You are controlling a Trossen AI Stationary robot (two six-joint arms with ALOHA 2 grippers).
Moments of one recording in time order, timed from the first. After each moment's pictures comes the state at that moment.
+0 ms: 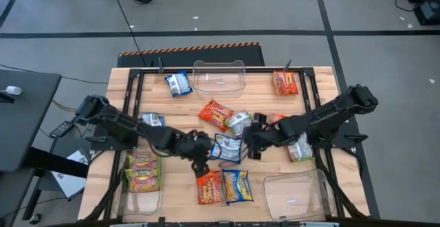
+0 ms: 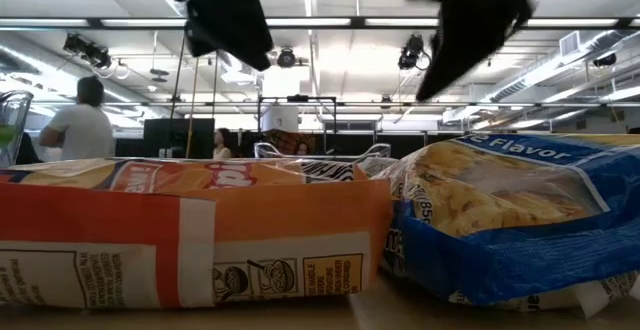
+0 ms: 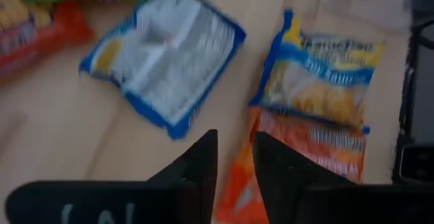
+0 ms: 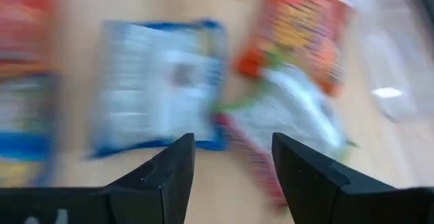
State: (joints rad) left arm -0.37 1.62 1.20 -0.52 -0.22 -0.67; right arm 0.30 1.51 1.04 -0.59 0.45 0.34
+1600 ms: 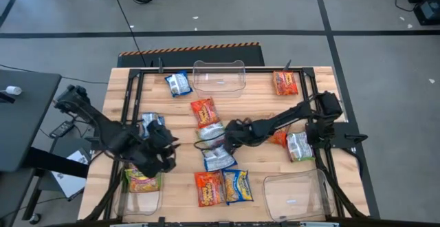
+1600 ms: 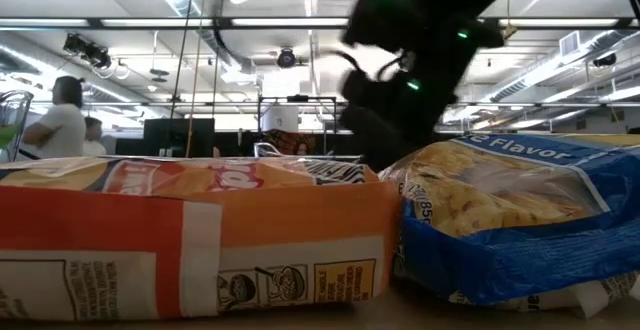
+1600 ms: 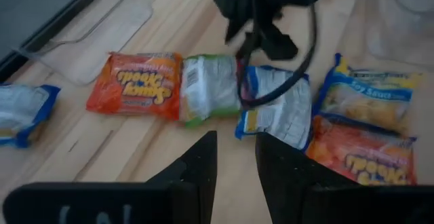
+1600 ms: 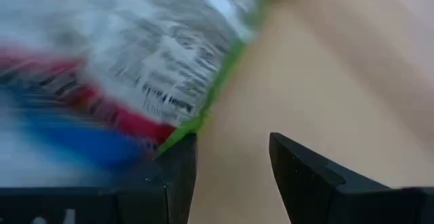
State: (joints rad) left arm -0.66 1.28 1.20 -1.02 -0.74 -0.96; right arm 0.15 1.90 1.11 -0.34 0.38 0.78
